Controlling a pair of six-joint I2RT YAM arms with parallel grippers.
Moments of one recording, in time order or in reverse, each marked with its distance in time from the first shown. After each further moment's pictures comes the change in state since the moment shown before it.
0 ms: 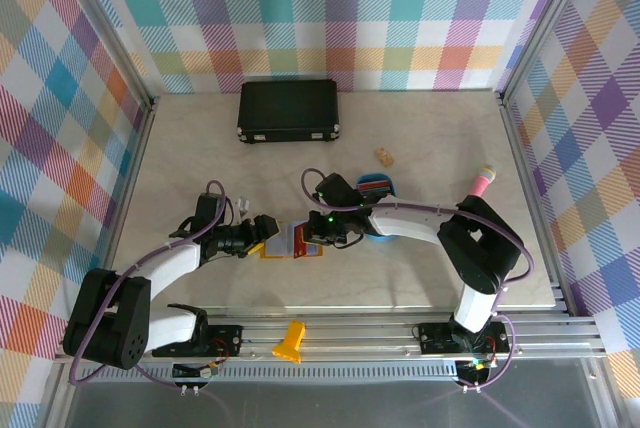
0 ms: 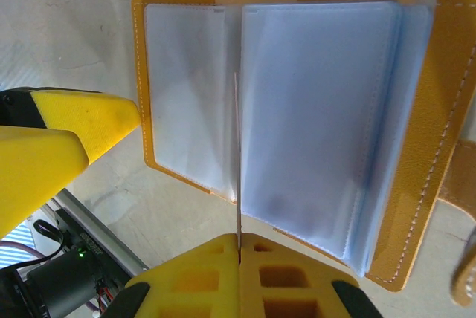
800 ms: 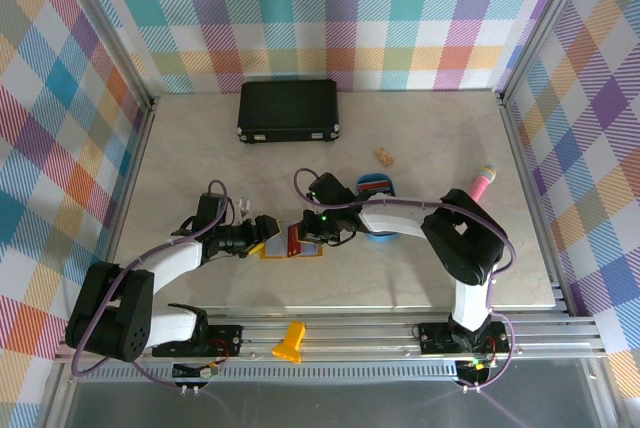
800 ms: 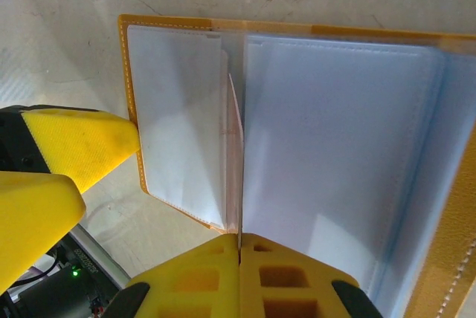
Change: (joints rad) left arm -0.001 0.039 0.000 0.027 0.000 0.003; right arm 0.003 0.097 0.057 0.027 -0.009 0.001
